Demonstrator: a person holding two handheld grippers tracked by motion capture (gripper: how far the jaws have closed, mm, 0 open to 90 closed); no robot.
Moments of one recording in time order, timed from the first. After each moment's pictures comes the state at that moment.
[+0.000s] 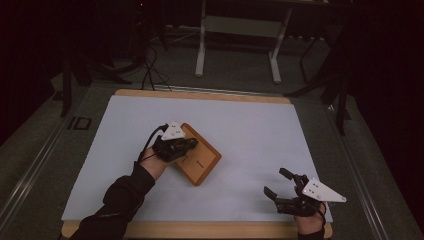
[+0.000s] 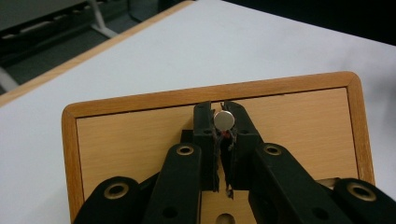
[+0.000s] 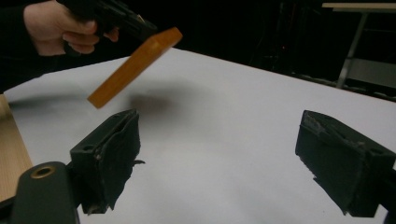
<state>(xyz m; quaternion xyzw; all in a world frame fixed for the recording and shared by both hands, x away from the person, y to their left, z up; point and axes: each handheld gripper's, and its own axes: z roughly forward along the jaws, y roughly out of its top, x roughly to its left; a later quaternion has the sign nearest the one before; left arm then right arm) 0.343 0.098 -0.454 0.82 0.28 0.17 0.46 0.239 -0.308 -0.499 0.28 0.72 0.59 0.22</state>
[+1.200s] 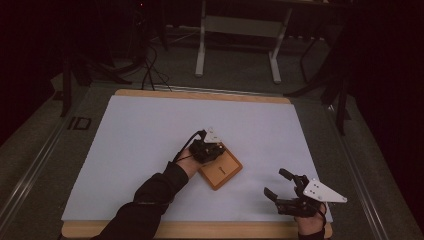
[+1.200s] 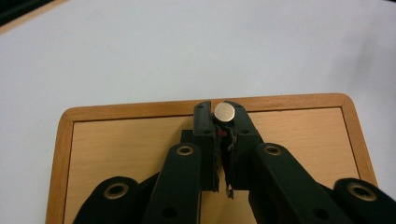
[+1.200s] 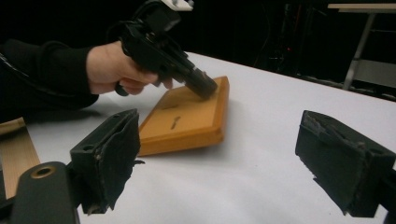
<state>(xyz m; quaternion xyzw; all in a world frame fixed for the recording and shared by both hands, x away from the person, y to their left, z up) 0.380 0.010 -0.507 0.86 0.27 0.13 0.42 0.238 -0.309 -0.499 0.28 0.72 0.60 0.21</state>
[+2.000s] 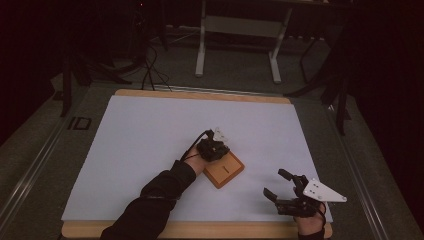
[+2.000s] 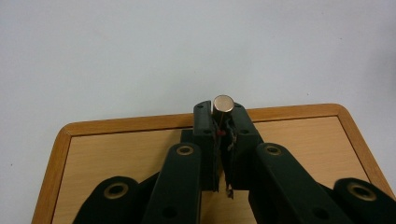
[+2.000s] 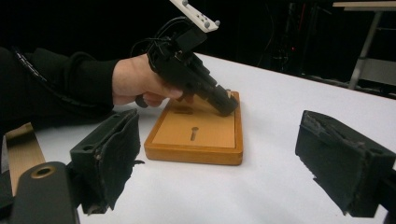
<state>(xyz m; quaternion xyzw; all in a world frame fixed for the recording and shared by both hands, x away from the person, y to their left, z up) 0.399 -0.009 -0.525 0.86 0.28 0.12 0.40 0.238 -0.308 -0.500 0.28 0.72 0.60 0.20</state>
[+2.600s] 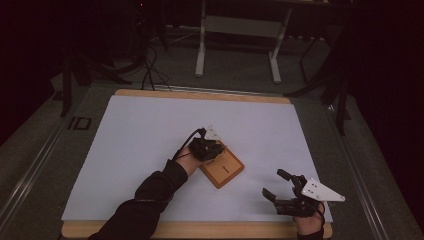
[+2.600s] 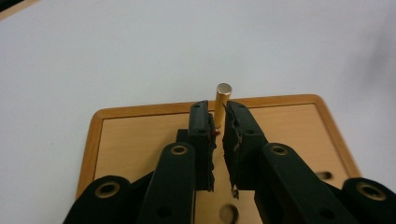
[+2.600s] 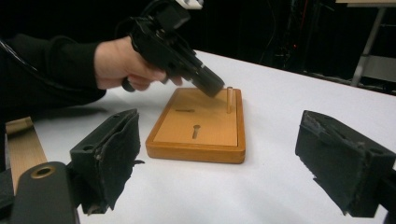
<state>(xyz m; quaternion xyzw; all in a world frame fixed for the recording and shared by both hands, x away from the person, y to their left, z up) 0.385 0.016 -0.502 0.86 0.28 0.13 0.41 0.239 -0.306 -0.501 0.28 0.73 0.60 0.20</state>
